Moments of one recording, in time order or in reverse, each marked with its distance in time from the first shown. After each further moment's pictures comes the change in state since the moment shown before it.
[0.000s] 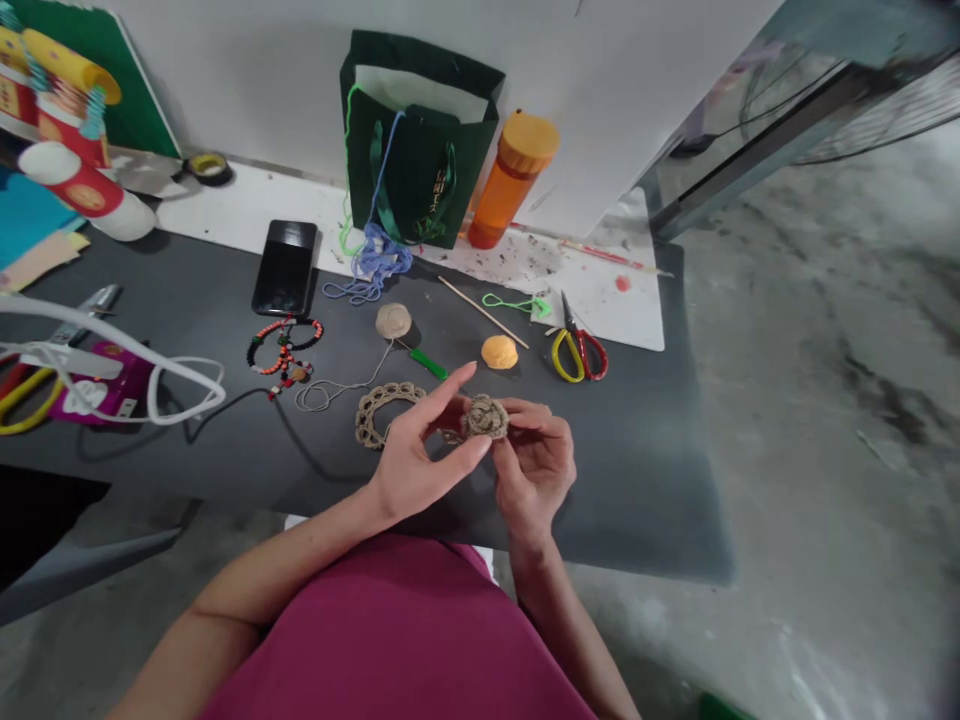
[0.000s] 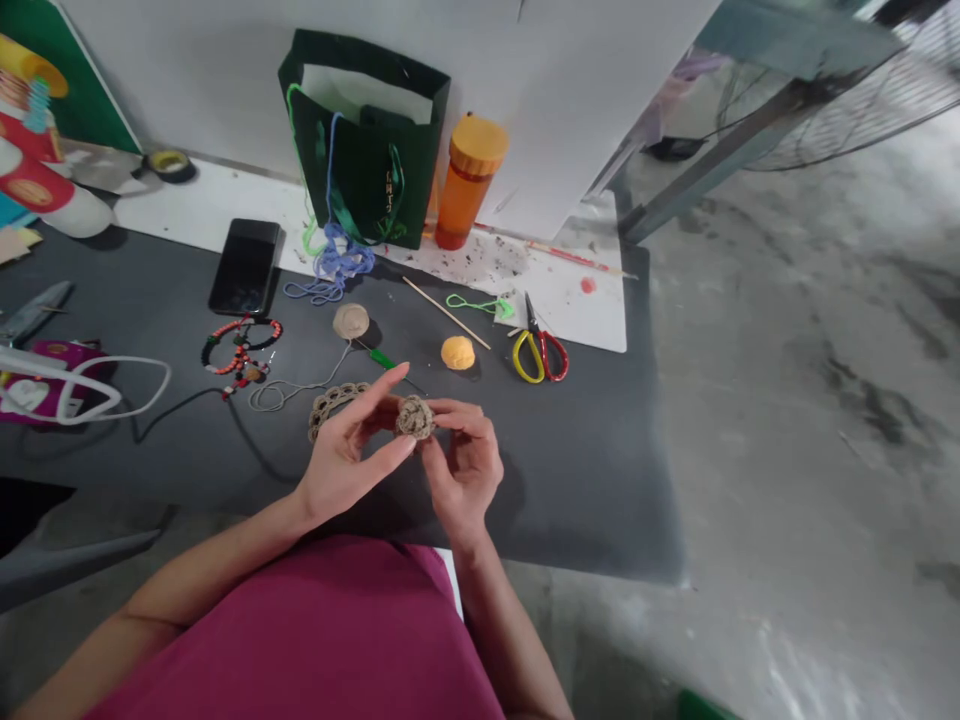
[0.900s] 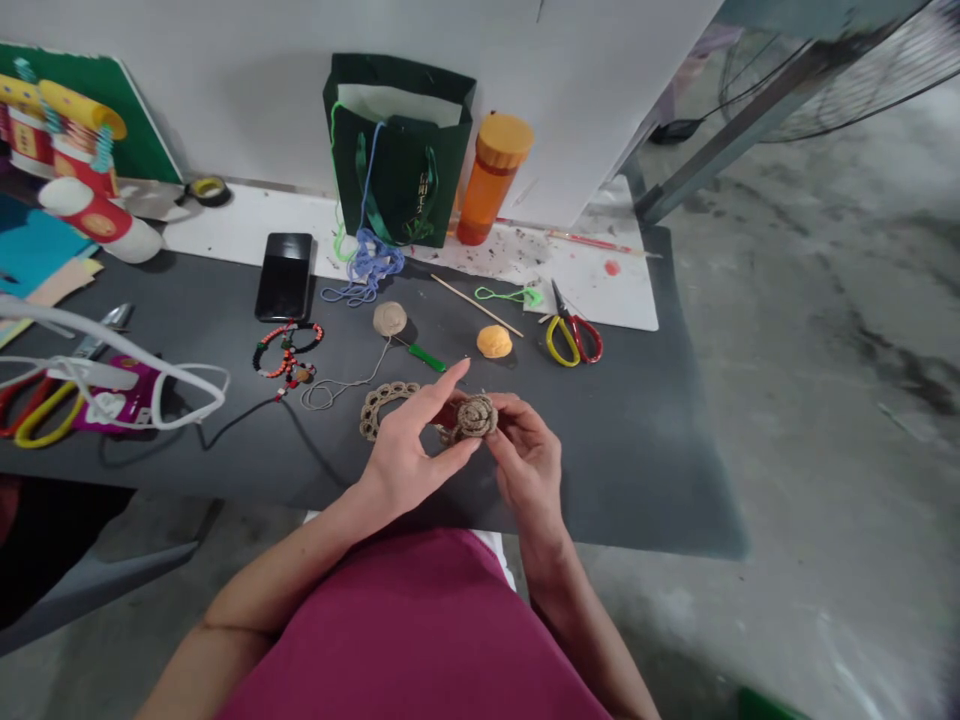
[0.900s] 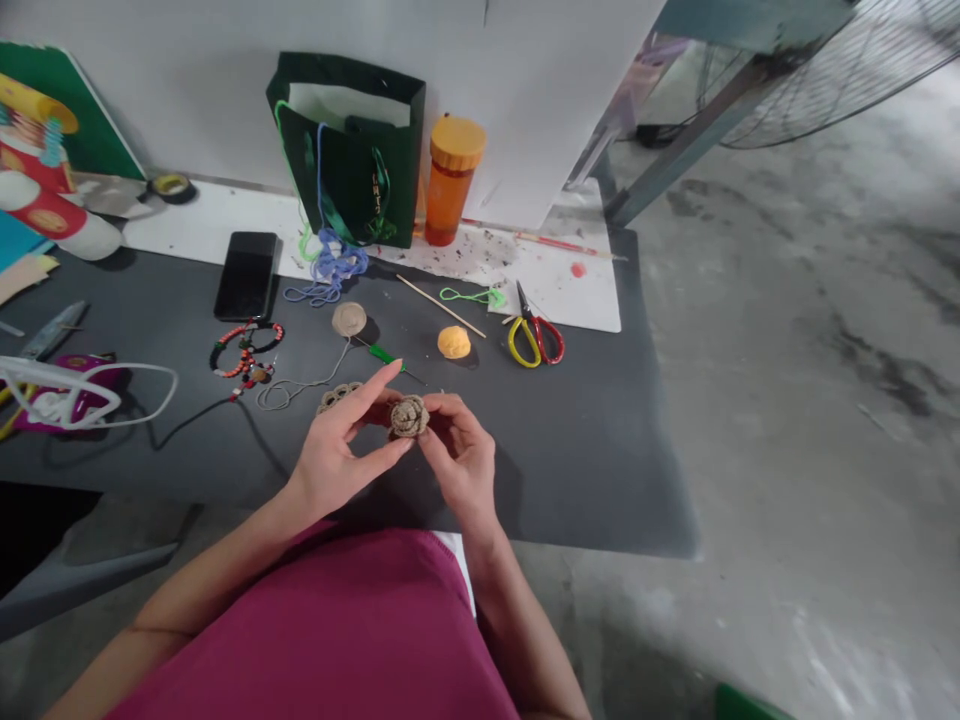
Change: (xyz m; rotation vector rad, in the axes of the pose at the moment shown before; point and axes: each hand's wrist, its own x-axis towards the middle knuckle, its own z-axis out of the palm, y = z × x) left_hand -0.008 0.004 -0.011 0.323 -0.046 0.162; right_hand -0.012 0.006 -0.010 0.161 -0.089 0.302
